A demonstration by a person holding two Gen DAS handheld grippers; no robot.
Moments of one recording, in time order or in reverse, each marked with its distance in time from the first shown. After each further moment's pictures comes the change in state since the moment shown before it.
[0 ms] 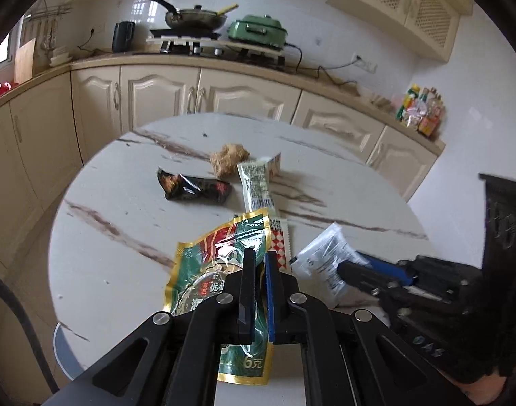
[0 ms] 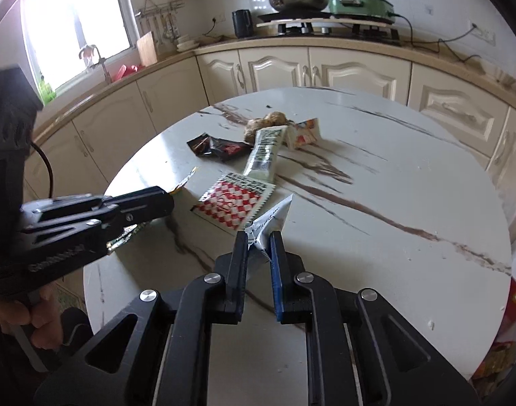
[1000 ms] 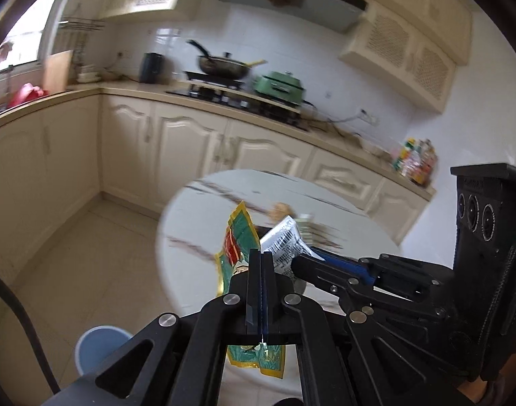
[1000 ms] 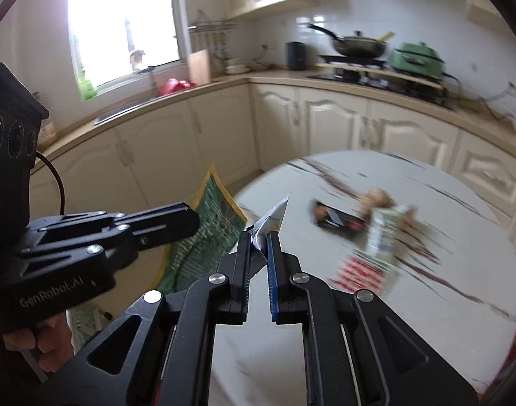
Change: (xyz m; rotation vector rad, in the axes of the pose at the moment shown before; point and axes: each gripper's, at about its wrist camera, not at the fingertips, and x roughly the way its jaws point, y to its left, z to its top) left arm -0.164 0.105 -0.018 -0.084 -0.179 -0.003; right arm -0.017 0.152 0.057 -0.150 -0.124 0.109
